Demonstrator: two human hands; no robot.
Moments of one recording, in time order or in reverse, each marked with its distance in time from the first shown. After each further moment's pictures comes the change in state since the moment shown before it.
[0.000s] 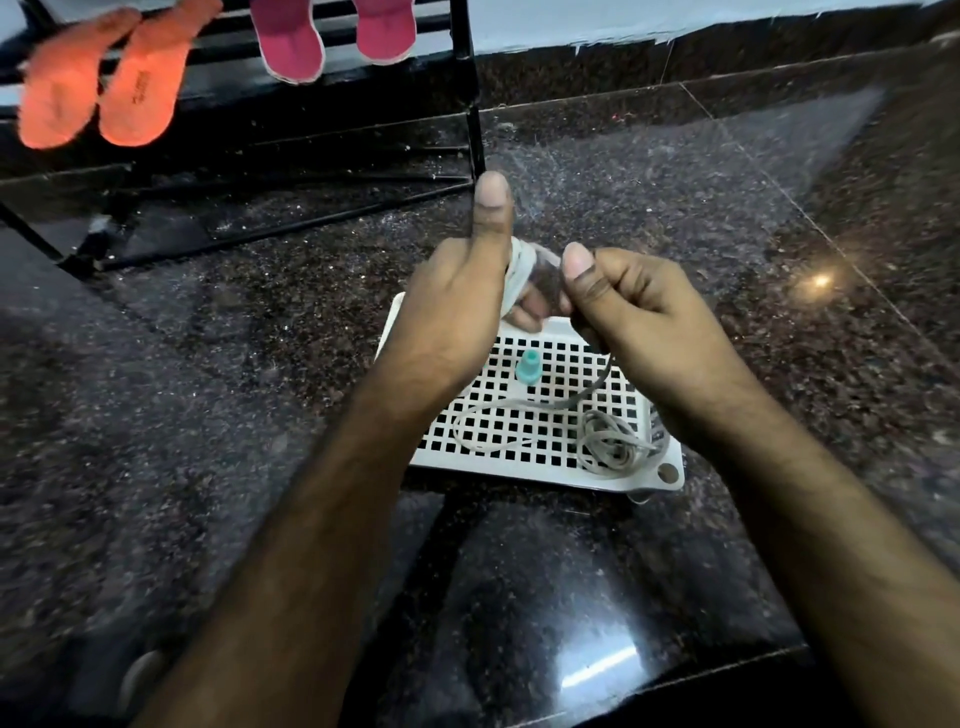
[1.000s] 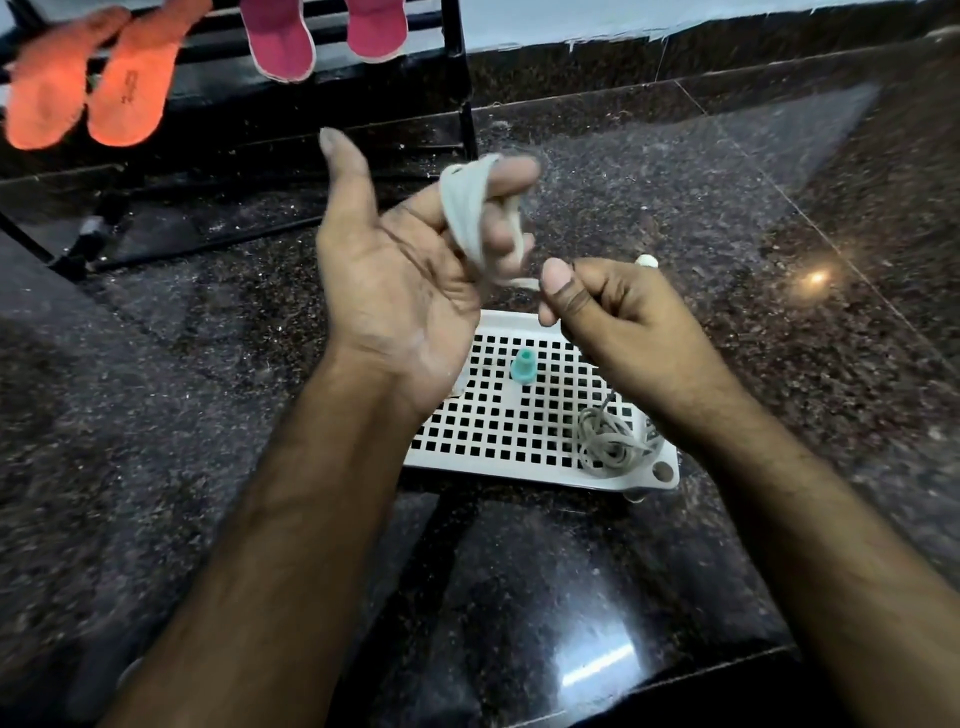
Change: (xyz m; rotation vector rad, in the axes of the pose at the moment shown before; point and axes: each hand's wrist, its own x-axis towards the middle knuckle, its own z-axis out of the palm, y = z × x) left_hand 0.003 0.004 -0.011 -0.933 -0.154 0.073; right_hand -0.002 0.000 0.002 -0.114 -0.022 -0.009
